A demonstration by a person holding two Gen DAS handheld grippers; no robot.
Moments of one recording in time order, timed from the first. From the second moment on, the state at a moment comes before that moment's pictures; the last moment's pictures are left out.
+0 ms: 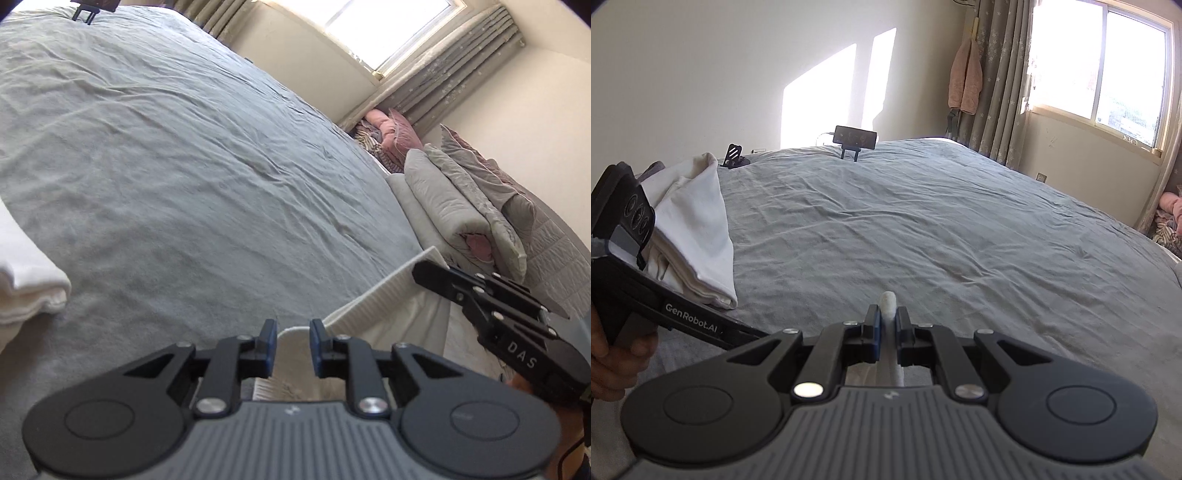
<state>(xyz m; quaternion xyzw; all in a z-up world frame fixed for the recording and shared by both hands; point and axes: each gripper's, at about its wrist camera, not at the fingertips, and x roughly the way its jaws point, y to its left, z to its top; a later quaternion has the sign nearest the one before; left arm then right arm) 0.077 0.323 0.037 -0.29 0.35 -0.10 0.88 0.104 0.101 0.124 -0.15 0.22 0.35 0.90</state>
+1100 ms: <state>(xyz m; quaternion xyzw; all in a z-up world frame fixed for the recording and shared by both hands) 0.089 0.306 0.014 -0.31 0.39 -0.02 0.87 0.081 0.093 0.122 -0.15 0.19 0.38 0.89</state>
